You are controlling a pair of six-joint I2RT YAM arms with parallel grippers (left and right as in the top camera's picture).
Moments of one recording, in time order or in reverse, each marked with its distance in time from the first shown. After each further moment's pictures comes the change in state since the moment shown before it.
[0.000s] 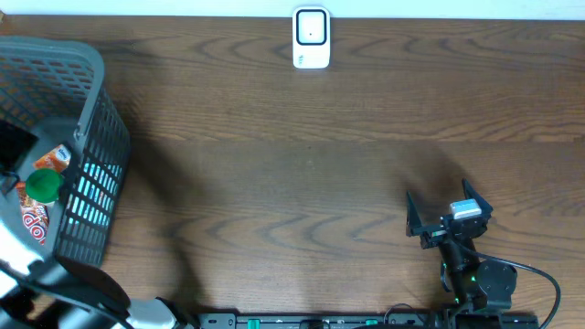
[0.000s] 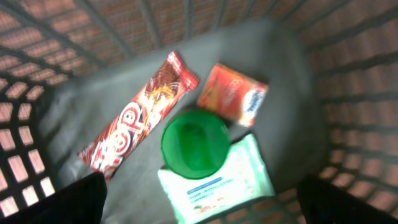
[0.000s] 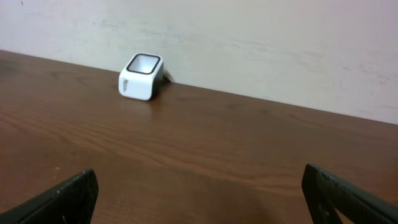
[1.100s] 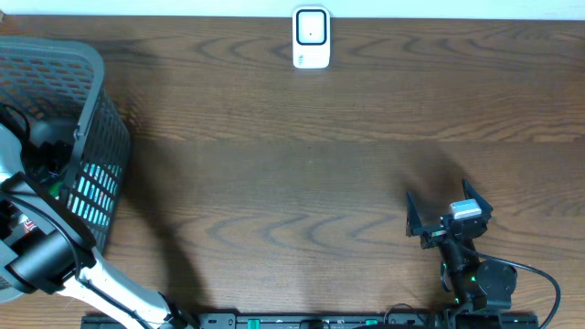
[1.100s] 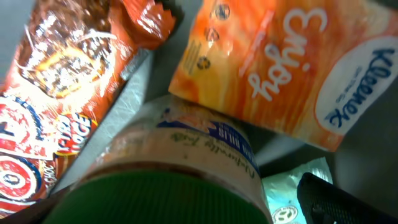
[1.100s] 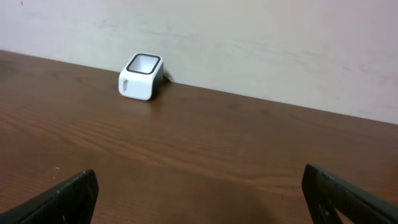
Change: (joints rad) left arm -0.064 0.404 0.000 0.005 -0.014 0.006; right arm 0.000 0.000 0.000 0.000 0.000 0.000
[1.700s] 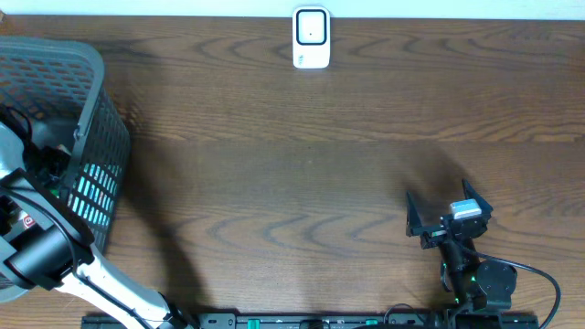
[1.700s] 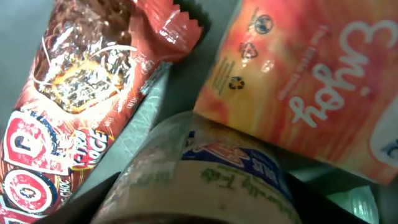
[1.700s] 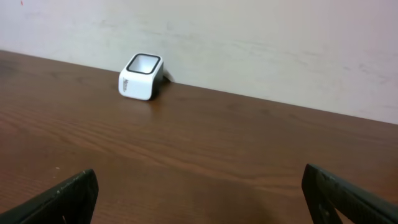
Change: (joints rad) left arm 0.001 0.031 -0.004 0.010 -0.065 0.011; right arm 0.000 0.000 0.000 0.000 0.000 0.000
